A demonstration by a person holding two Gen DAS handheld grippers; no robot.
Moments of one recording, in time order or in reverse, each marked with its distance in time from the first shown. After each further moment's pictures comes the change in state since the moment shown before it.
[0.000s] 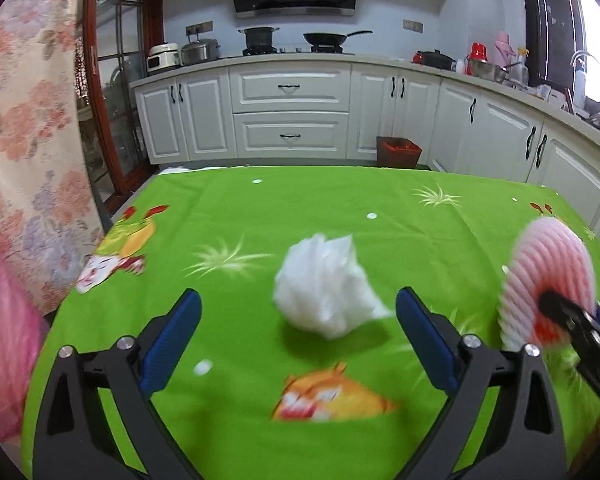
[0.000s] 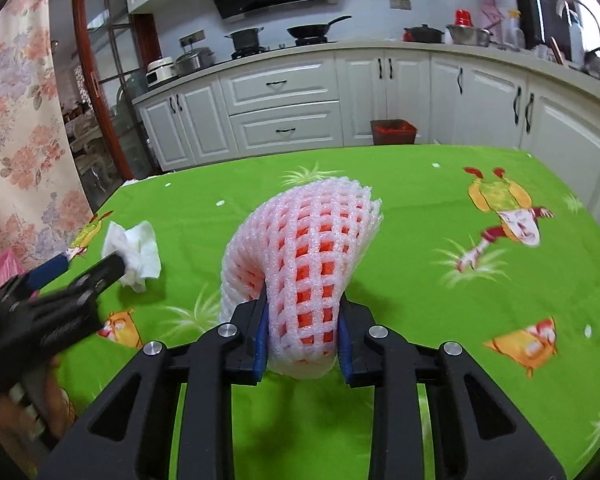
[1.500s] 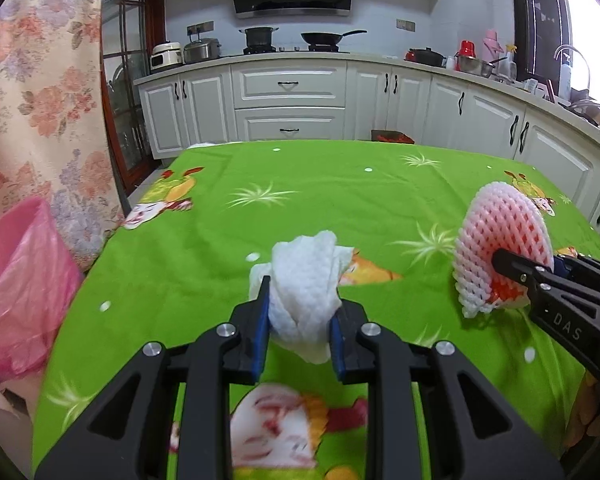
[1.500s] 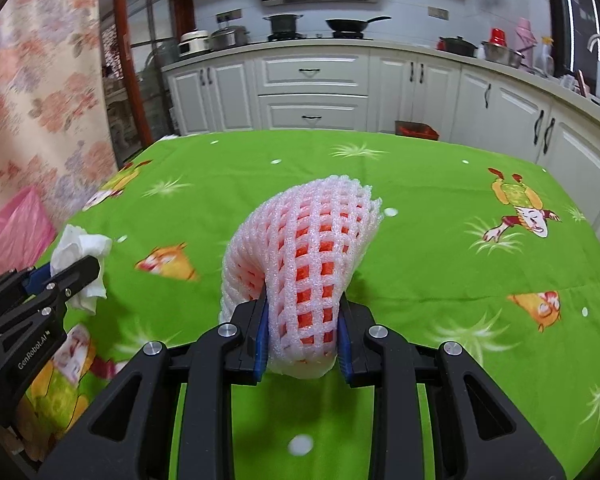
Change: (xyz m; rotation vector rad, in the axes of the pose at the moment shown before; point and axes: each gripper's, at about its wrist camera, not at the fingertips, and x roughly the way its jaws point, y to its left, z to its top) left arm -0.094 0.032 -0.079 0.007 -0.014 -0.013; right arm -0.026 0.046 -0.035 -0.162 0.045 0.024
